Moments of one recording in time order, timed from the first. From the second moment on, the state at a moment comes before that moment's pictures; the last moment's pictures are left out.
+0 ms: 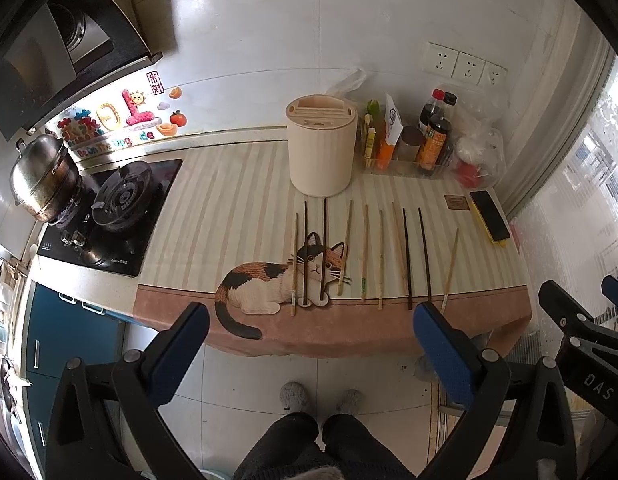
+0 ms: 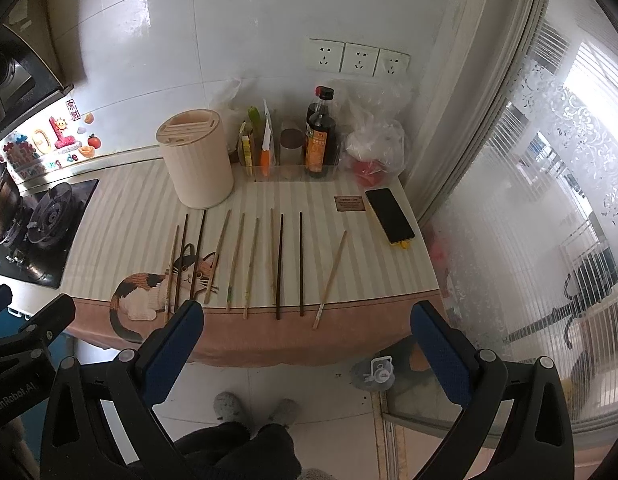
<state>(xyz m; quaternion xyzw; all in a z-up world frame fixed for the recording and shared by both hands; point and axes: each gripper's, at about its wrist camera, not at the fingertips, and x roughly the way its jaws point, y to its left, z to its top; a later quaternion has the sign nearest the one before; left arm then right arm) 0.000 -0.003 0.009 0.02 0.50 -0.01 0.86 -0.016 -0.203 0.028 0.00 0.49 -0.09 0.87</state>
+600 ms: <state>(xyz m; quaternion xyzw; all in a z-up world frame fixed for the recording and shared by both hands) -0.003 0.006 0.015 0.01 0.50 -0.01 0.87 -0.021 -0.199 0.034 0.00 0.48 -0.09 0.87</state>
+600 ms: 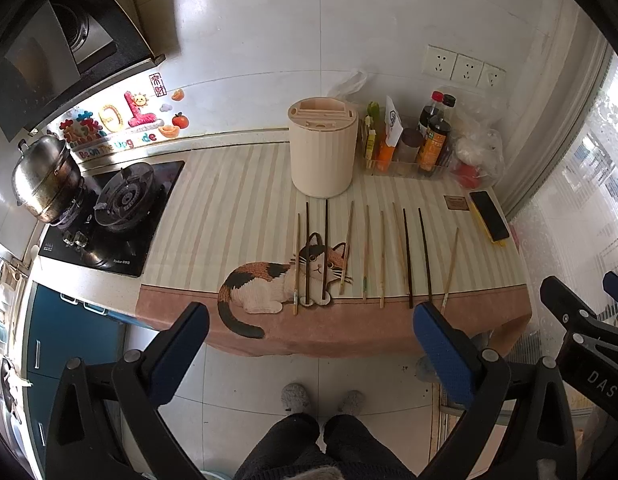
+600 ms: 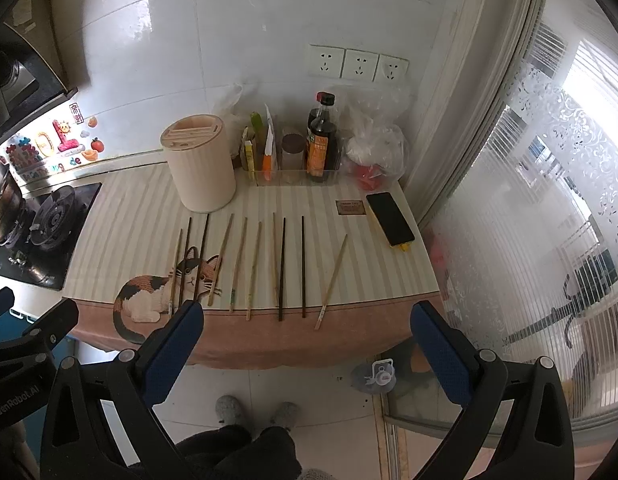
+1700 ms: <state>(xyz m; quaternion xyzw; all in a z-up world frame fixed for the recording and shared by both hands) -0.001 0.009 0.013 0.01 0.50 -0.01 0.87 -0.011 -0.193 0.037 0.00 0.48 -0.09 0.87</state>
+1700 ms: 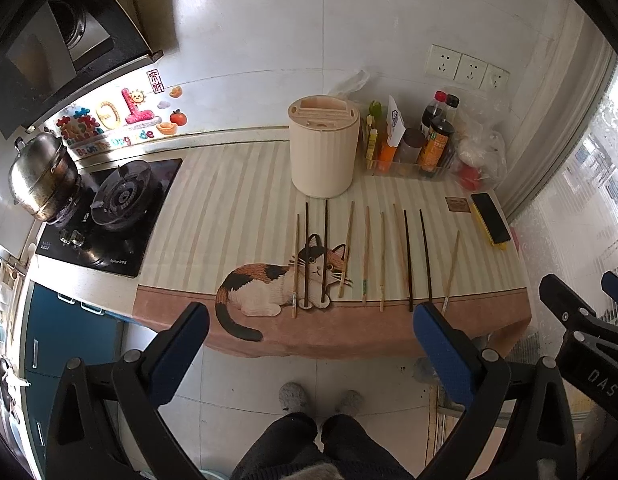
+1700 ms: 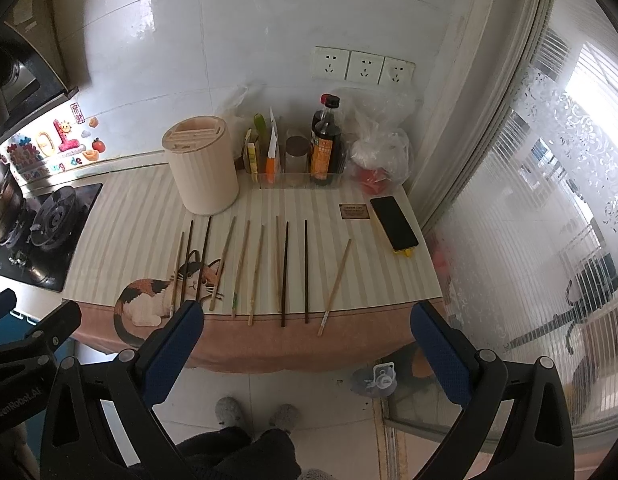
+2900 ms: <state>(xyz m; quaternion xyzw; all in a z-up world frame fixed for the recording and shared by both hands) 0.257 0.035 -0.315 -0.01 0.69 -0.02 0.72 0.246 -0.206 -0.296 0.15 0.68 0.00 0.72</state>
